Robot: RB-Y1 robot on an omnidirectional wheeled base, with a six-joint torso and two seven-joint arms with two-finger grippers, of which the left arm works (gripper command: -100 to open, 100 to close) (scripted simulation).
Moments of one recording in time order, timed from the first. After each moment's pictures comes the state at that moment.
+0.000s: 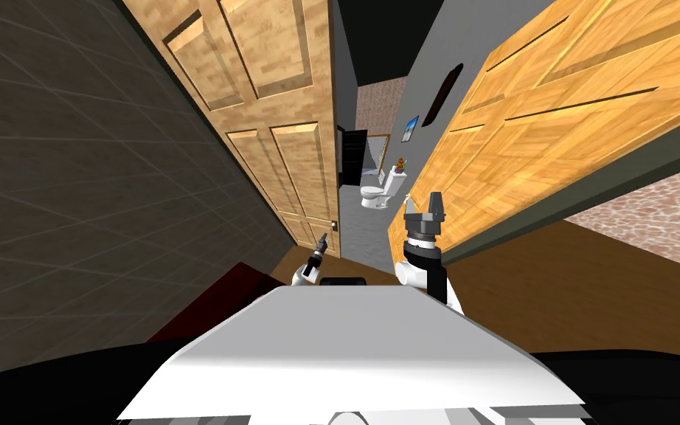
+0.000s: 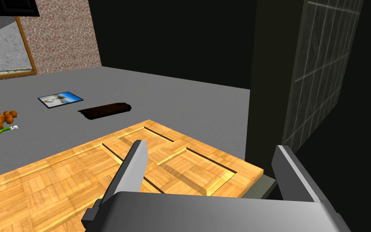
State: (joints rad) arm -0.15 0.08 -0.22 -0.67 -0.07 -0.80 0.16
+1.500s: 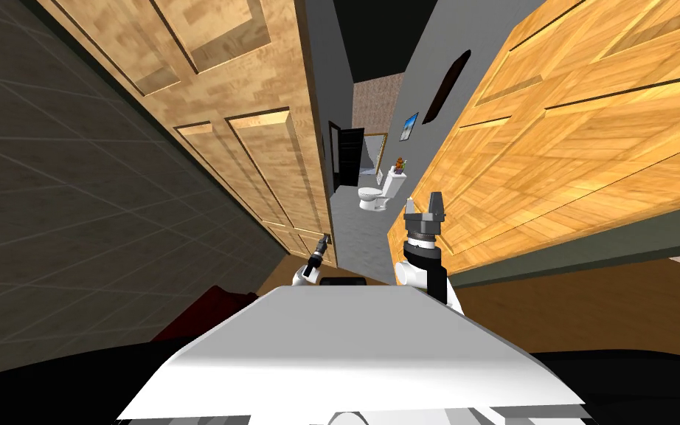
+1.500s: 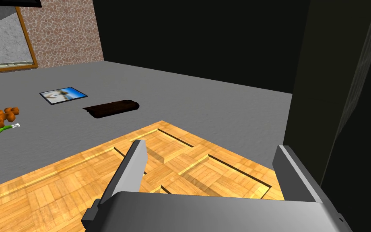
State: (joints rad) arm -0.15 0.07 -0.20 -0.65 -0.06 -0.80 0.14
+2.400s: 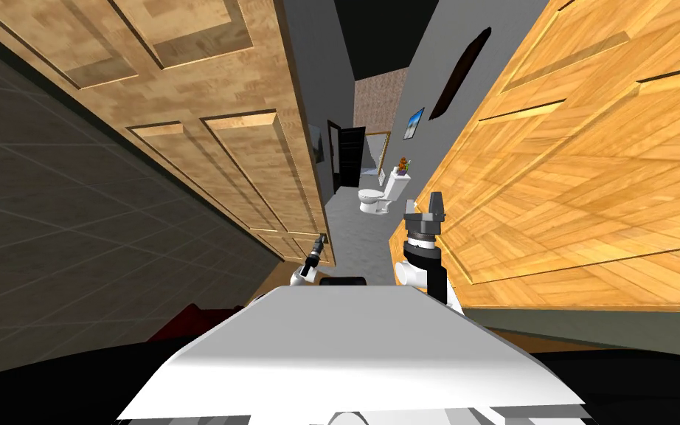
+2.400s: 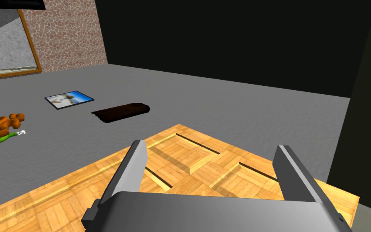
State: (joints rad) arm -0.17 0.08 -0.13 -0.61 -0.03 -0.82 0.11
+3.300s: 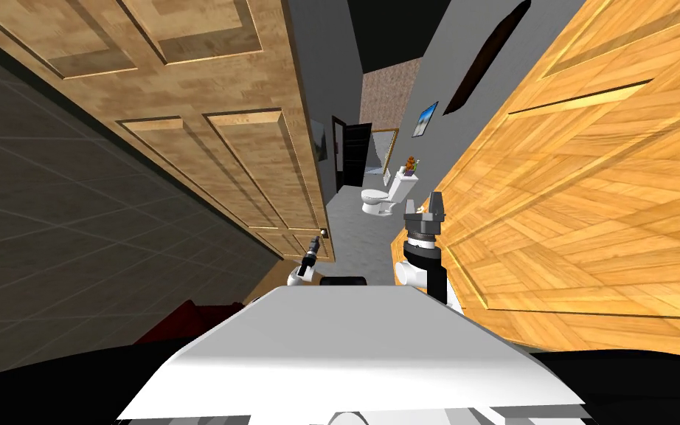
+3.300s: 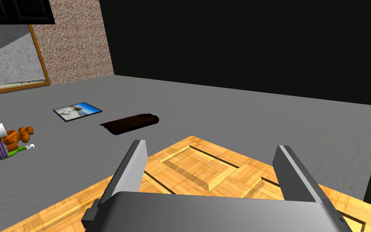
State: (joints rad) arm -0.15 0.09 -0.08 -0.64 0.00 -0.80 0.09
